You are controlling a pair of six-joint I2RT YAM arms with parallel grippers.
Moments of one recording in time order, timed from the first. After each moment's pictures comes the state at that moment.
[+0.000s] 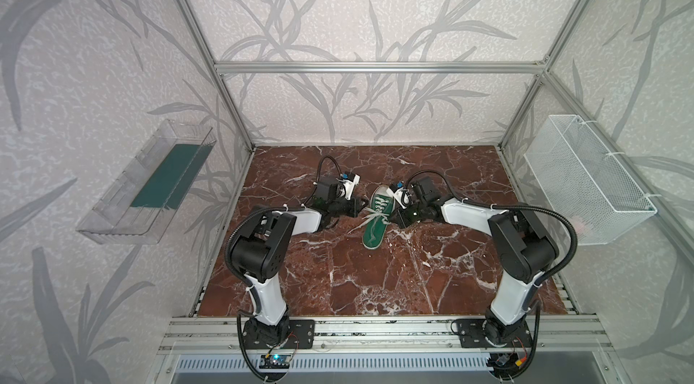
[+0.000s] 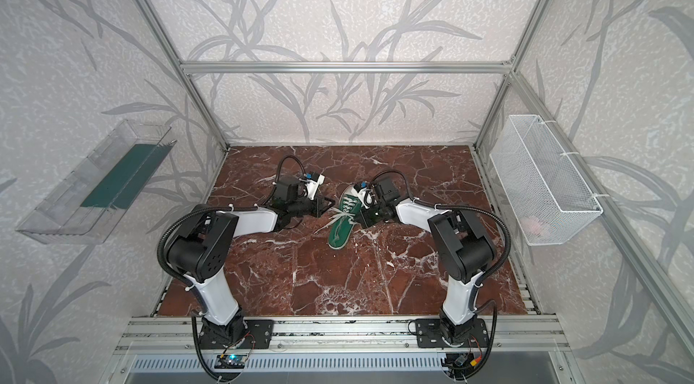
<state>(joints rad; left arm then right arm) -0.34 1.82 0.87 0.37 0.57 -0.29 0.47 1.84 1.05 -0.16 -0.52 0.05</state>
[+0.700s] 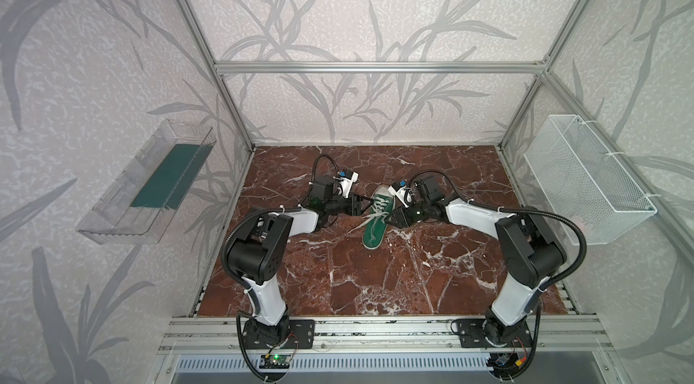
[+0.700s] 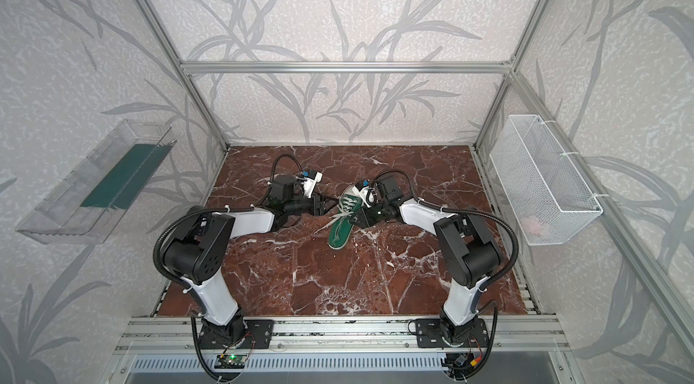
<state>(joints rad) -0.32 1.77 0.83 0.43 0.68 -0.34 0.45 1.76 1.04 -0.19 -0.61 0.05</state>
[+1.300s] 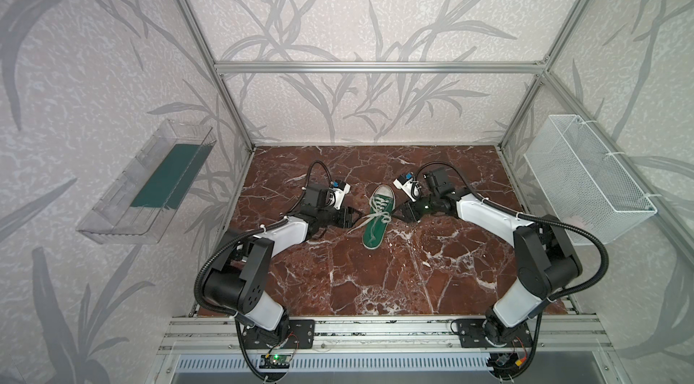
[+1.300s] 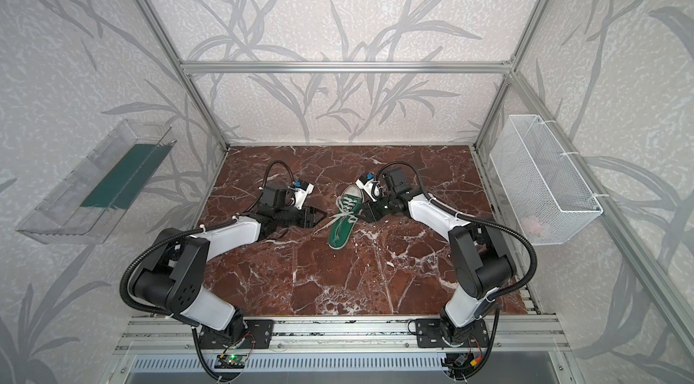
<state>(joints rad) -0.33 1.56 0.74 0.06 0.54 -0.17 0.42 1.70 1.11 -0.33 -0.62 -0.08</state>
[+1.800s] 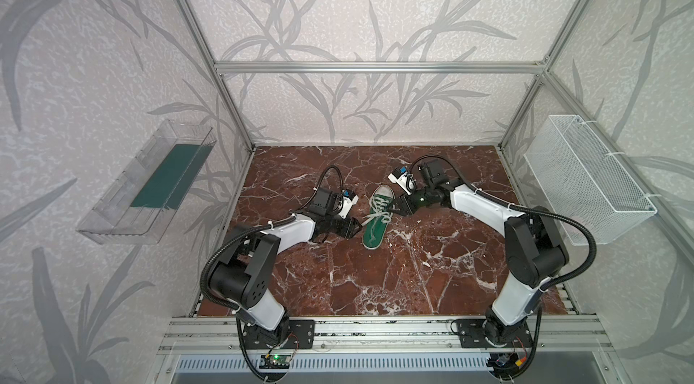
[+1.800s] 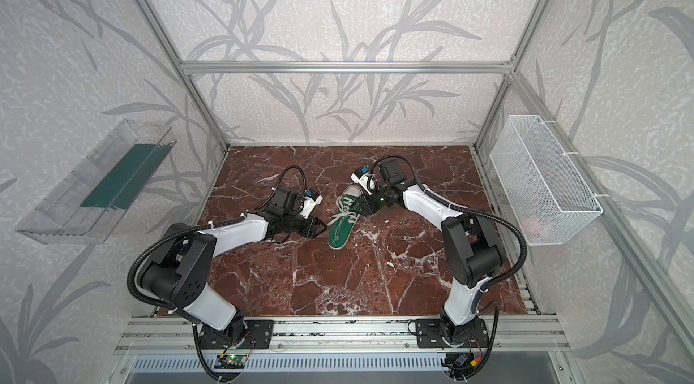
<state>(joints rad) -0.39 1.63 0.80 -0.11 0.42 0.00 0.43 1.79 1.25 -0.41 -0.66 -0.12</state>
